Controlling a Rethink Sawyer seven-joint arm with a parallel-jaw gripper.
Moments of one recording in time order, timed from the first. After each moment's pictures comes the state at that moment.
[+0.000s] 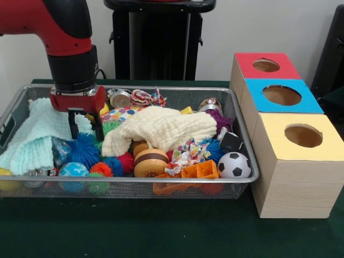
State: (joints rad) arm -0.92 -0.49 0.45 1.70 -0.64 0.37 1.86
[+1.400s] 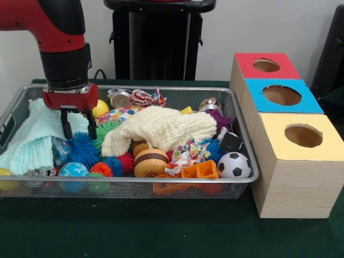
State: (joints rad) arm -0.95 -0.50 0.47 1.70 -0.67 0.37 1.86
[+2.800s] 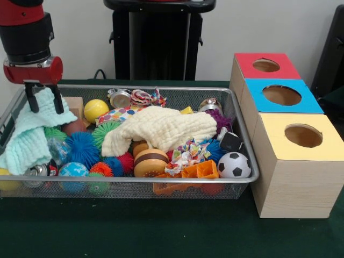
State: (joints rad) arm -1.11 -0.58 0.60 1.70 -0.67 0.65 1.76
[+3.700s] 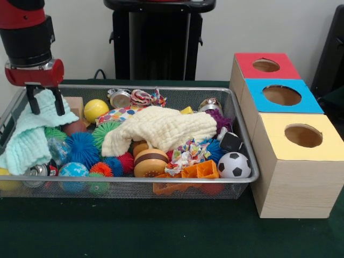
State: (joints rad) arm -1.11 -0.57 0.60 1.69 -0.69 0.65 1.76
